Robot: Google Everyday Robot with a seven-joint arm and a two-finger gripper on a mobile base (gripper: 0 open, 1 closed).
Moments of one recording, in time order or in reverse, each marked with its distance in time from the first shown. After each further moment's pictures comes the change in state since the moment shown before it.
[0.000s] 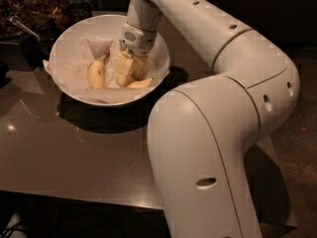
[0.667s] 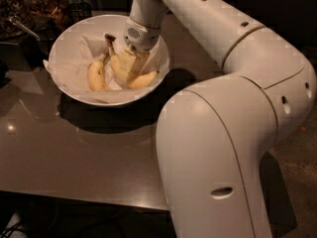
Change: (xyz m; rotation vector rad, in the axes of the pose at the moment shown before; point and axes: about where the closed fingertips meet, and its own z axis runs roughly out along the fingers) arm -0.002 -0.002 -0.014 0.041 -0.060 -0.017
